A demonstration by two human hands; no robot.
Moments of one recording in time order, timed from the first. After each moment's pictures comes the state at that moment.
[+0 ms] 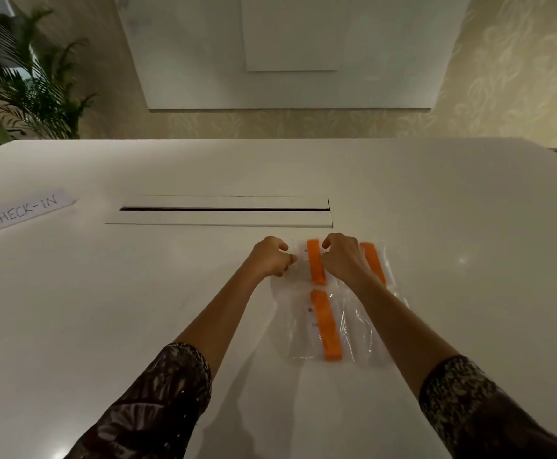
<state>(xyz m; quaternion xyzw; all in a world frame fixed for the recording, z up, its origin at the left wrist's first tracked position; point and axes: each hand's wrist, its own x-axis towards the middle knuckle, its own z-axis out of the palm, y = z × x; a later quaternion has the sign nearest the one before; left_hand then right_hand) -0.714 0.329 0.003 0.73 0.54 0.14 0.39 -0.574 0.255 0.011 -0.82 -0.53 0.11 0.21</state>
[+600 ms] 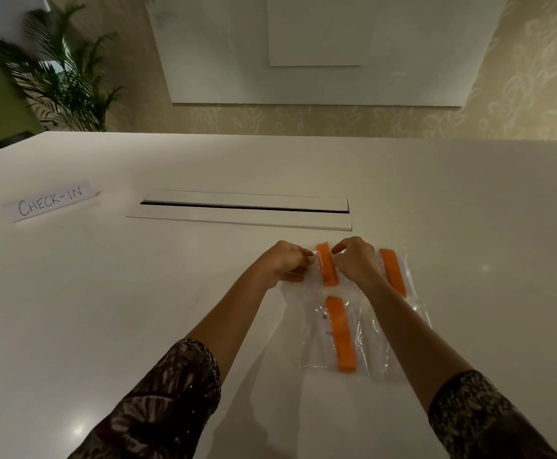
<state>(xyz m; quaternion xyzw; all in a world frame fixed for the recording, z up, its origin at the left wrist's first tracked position) -0.716 0.331 0.003 0.64 0.54 0.16 0.53 -0.576 0.274 -0.002 -0.81 -0.49 0.16 0.28</state>
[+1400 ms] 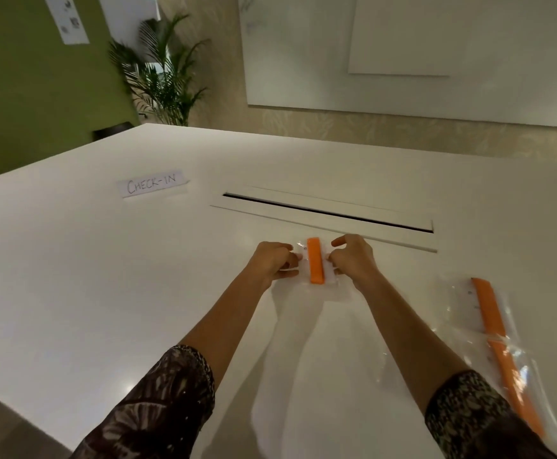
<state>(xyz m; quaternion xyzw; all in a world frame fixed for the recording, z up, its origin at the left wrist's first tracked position) -0.864 0.343 0.018 0.41 0.61 0.35 0.58 -0.707 0.332 0.011 -0.73 -0.49 0.30 0.37</state>
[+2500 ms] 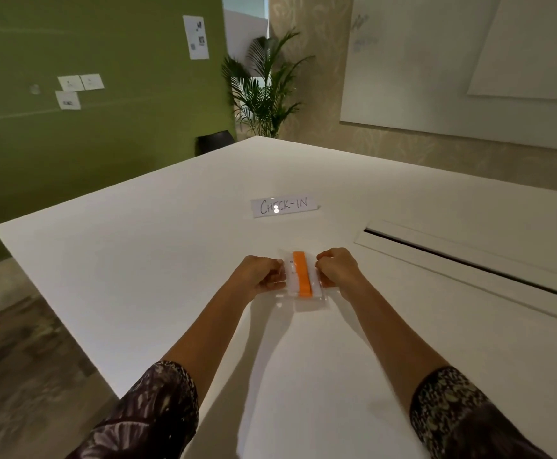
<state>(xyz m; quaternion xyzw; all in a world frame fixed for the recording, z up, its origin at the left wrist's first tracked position) -1.220 0.438 0.015 0.29 0.64 0.46 0.55 -1.055 0.482 0.007 -0.64 -0.55 0.44 0.32</state>
